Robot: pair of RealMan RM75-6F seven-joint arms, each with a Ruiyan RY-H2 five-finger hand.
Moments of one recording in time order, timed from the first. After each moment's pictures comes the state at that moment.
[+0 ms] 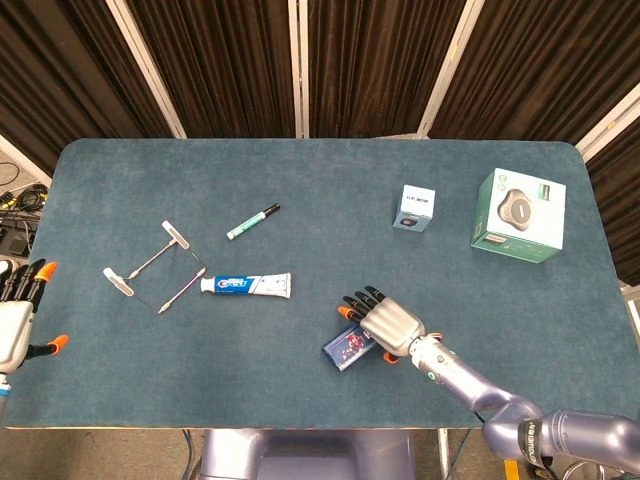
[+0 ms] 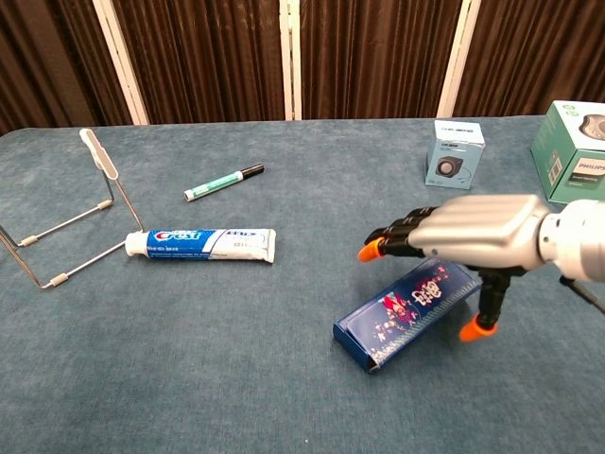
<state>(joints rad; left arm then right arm) -0.16 -1.07 -0.07 -1.69 1.32 1.35 0.18 0.79 -1.40 0.04 -1.63 -1.28 0.73 -0.48</state>
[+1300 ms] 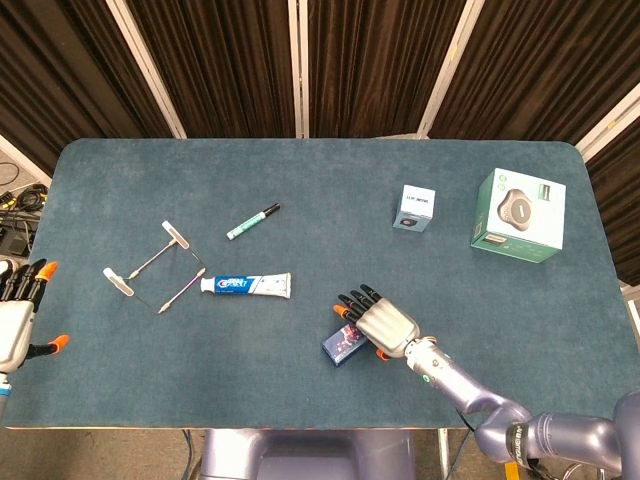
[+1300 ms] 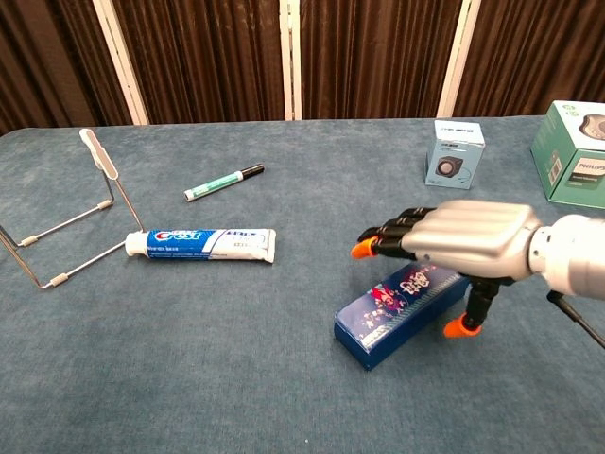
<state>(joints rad) -0.16 -1.07 -0.07 -1.69 1.33 1.35 0.17 0.76 -1.46 0.01 -1.56 -1.35 0.85 -0.46</state>
